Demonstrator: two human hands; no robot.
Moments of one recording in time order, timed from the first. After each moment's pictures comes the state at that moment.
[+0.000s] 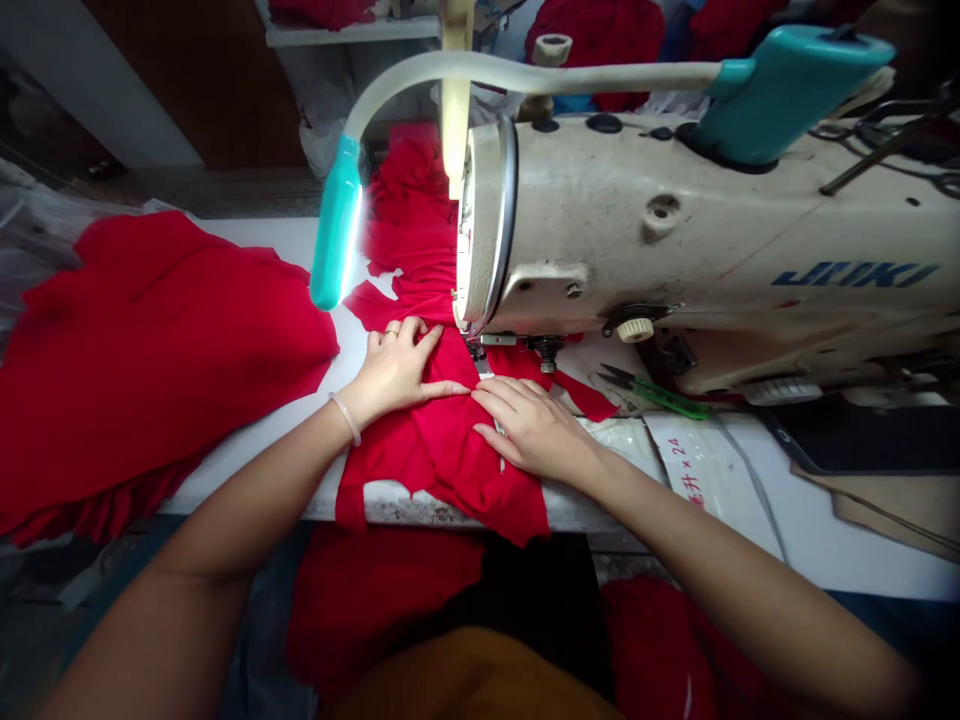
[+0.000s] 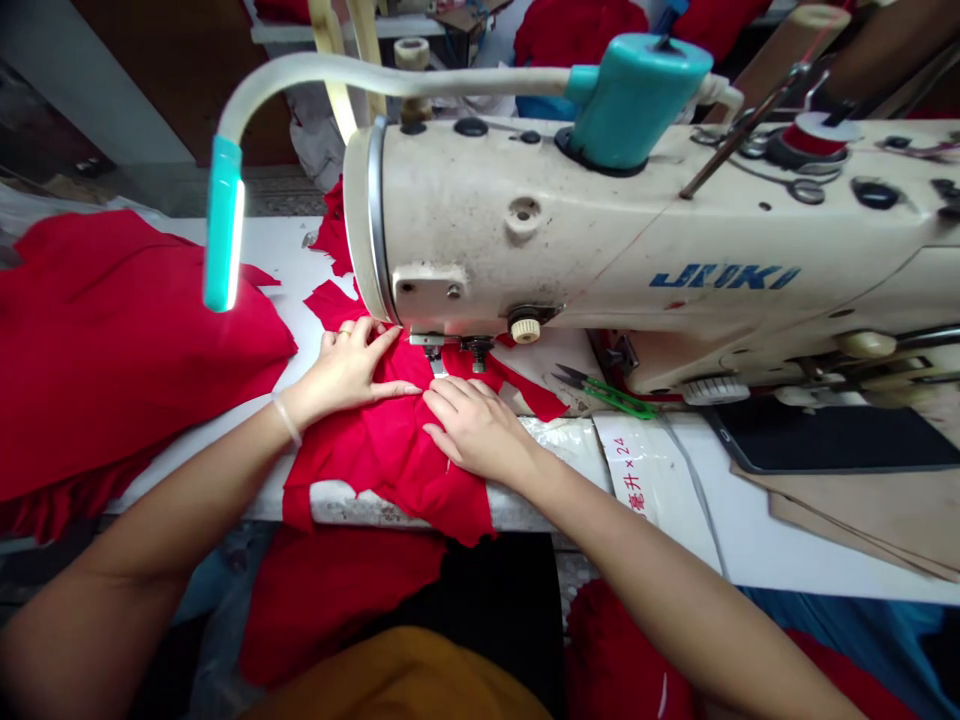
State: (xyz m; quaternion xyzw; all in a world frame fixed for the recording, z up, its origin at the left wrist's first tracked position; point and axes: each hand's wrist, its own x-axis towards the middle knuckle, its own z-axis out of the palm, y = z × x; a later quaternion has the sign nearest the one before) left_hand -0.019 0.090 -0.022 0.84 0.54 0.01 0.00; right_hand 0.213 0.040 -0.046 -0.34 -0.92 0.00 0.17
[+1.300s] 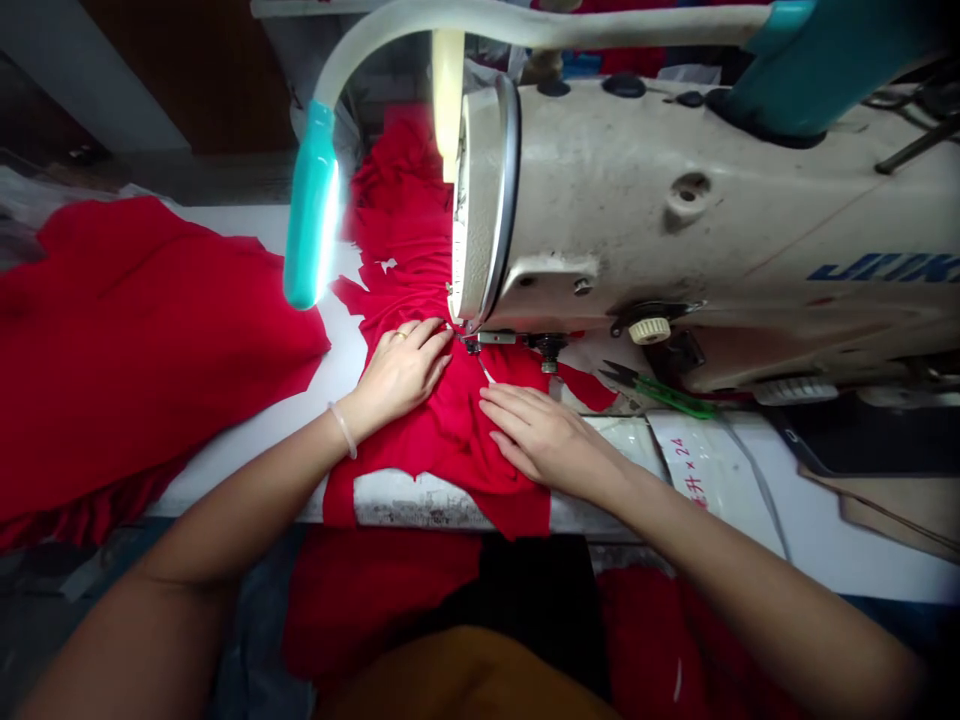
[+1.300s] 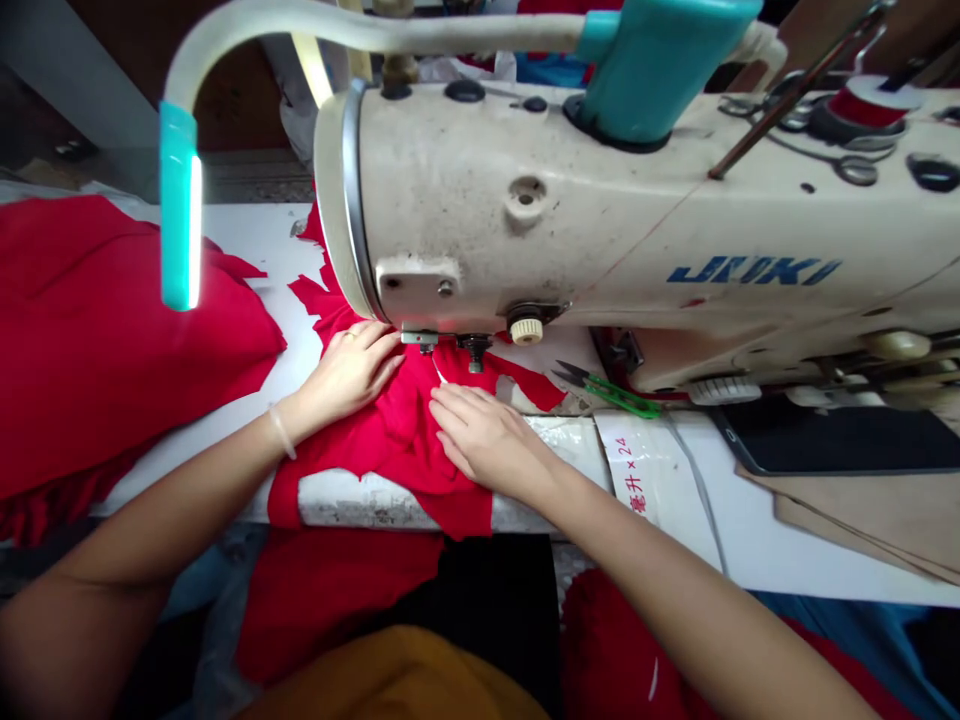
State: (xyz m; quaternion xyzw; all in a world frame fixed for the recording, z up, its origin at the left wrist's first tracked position) left_hand -0.013 0.095 -0.037 0.86 0.49 0.11 0.03; right_hand 0.232 0.034 -0.047 -0.32 -0.93 0.03 0.17
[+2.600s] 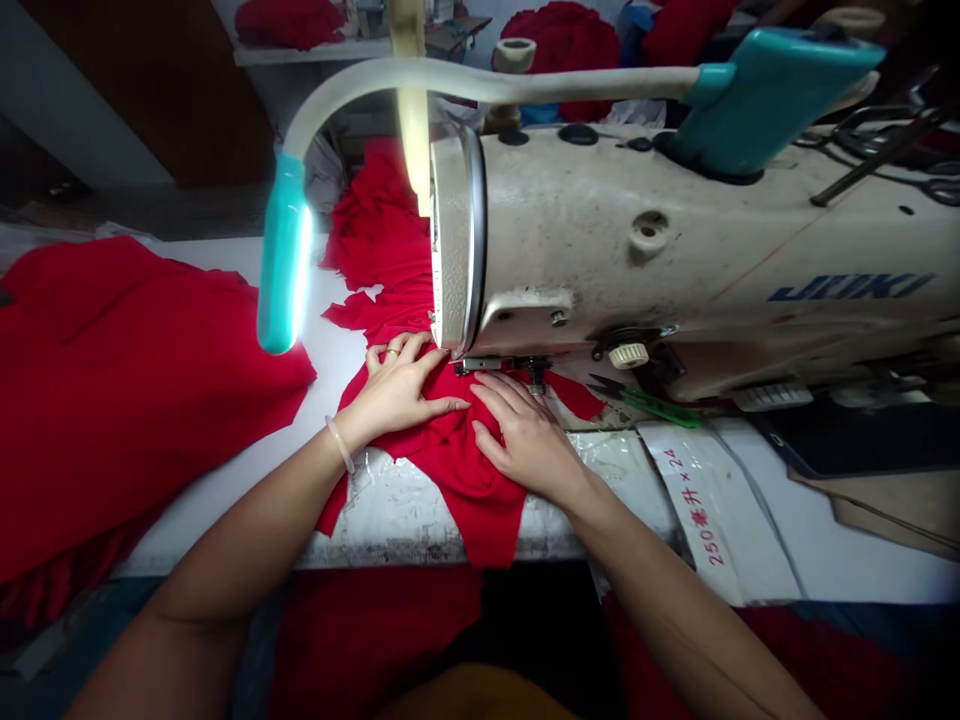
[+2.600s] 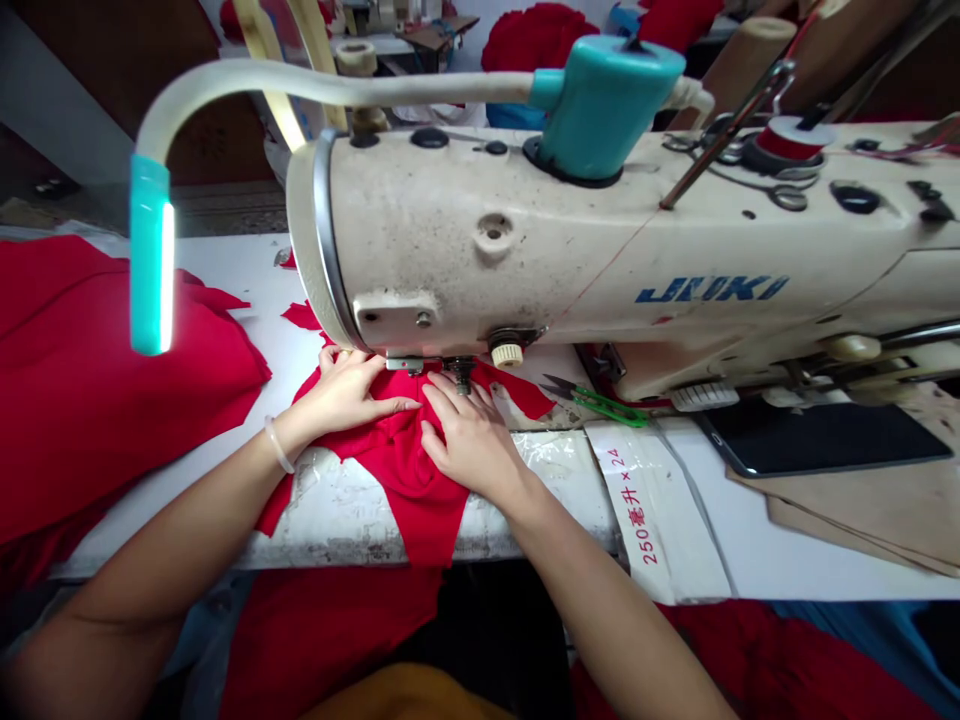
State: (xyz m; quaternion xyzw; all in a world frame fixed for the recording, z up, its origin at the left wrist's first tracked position) left_hand -0.007 0.105 -0.035 0.85 0.51 0.08 0.11; right_hand 0.207 0.043 -0.059 -0.49 -0.84 0.09 0.22
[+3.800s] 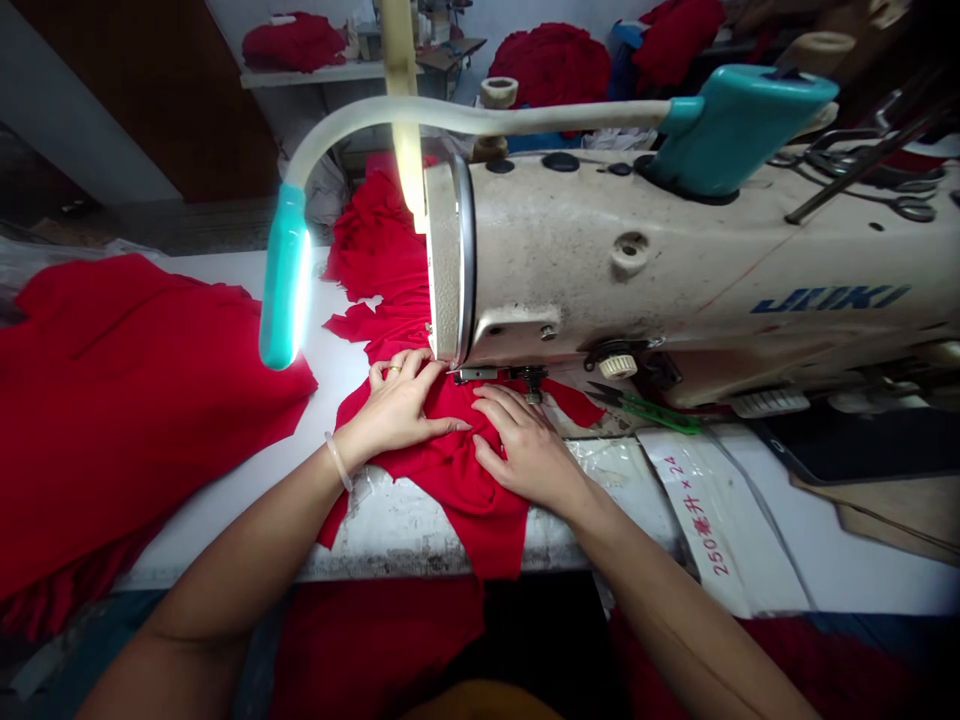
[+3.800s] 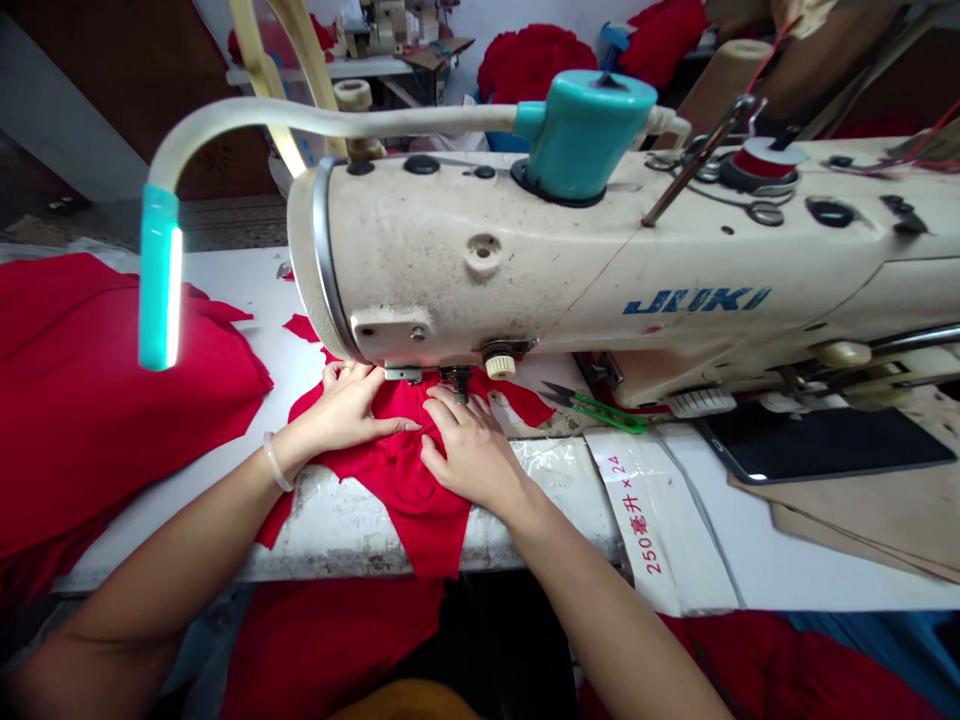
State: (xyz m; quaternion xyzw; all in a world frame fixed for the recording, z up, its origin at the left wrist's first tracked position) left_hand -0.009 0.100 -0.039 0.86 0.49 0.08 0.13; right_hand 0.207 0.041 -0.057 -0.49 -0.84 0.09 0.23
